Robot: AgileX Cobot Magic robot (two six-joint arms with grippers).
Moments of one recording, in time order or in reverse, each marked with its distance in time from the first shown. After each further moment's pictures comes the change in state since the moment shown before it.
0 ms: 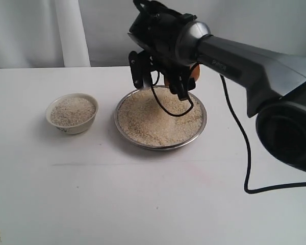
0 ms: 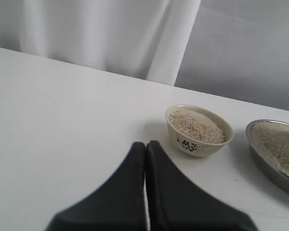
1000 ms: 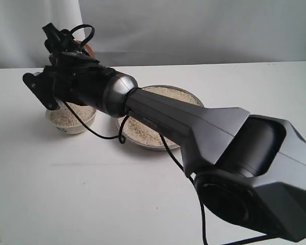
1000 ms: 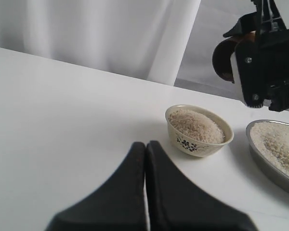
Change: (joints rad) left arm 0.000 0.000 0.000 0.000 0.000 0.000; right arm 0.263 0.158 -0.188 -0.319 -0.564 0.056
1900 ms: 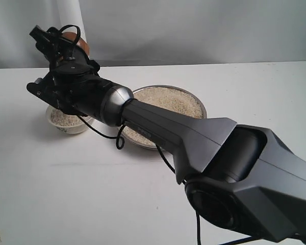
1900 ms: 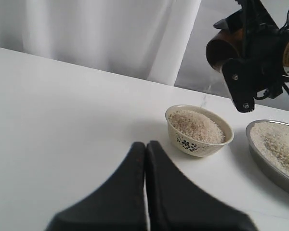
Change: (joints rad) left arm 0.000 0.000 0.000 0.000 0.000 0.000; right arm 0.000 0.079 -0.059 -0.324 -0.075 -0.002
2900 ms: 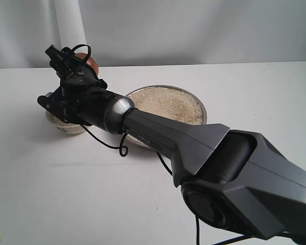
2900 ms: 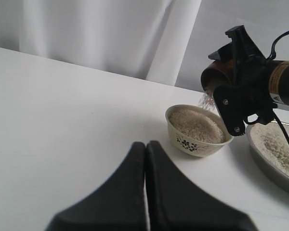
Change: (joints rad) left arm 0.000 0.000 0.000 0.000 0.000 0.000; right arm -0.012 0.054 0.005 0.101 0.025 0.000
